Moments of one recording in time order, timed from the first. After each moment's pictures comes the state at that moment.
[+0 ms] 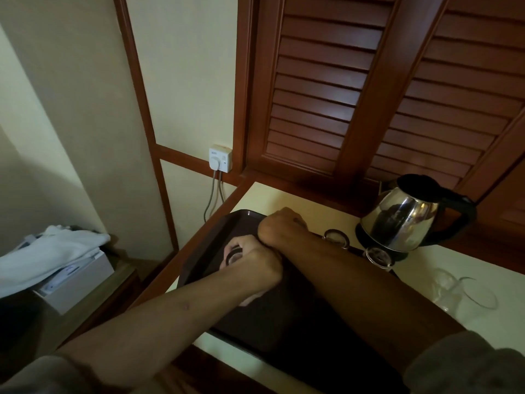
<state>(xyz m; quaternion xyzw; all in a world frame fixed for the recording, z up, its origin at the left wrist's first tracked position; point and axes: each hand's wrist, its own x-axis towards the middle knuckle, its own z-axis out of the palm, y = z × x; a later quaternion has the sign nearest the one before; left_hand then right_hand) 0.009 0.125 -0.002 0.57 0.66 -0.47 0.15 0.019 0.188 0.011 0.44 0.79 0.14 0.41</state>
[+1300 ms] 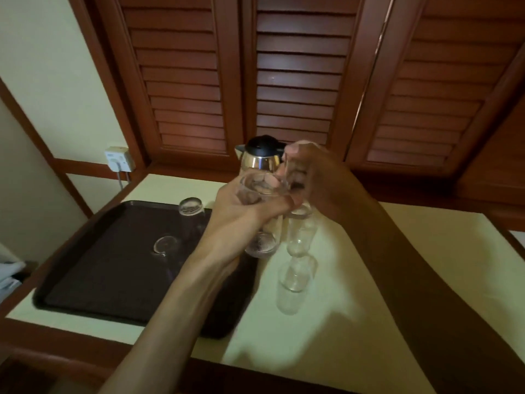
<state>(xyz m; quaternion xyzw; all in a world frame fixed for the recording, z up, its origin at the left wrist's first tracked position) 0.274 0.065 0.100 0.46 0.46 0.60 0.46 0.413 0.176 0.105 0.29 0.57 -0.64 -0.41</state>
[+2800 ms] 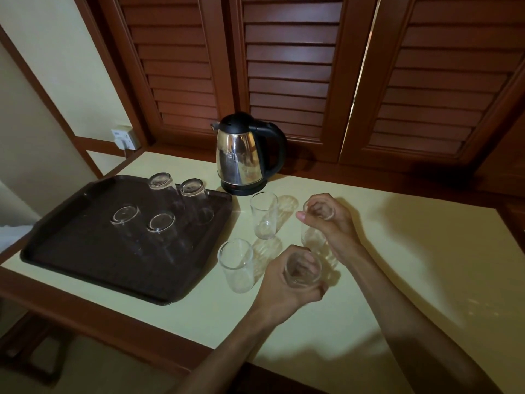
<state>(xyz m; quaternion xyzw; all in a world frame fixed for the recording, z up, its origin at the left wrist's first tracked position) 0.443 0.074 -0.080 0.50 0.50 0.56 0.43 0.553 0.218 -0.071 0.33 0.61 -0.54 -0.48</state>
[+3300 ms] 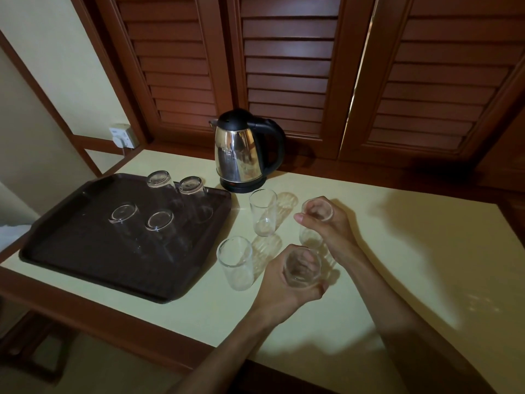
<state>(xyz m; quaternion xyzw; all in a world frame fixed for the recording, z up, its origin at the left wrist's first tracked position) 0.445 0.073 -0.082 0.48 0.50 0.56 0.45 0.550 0.216 -0.082 0.34 0.59 -0.56 -0.47</state>
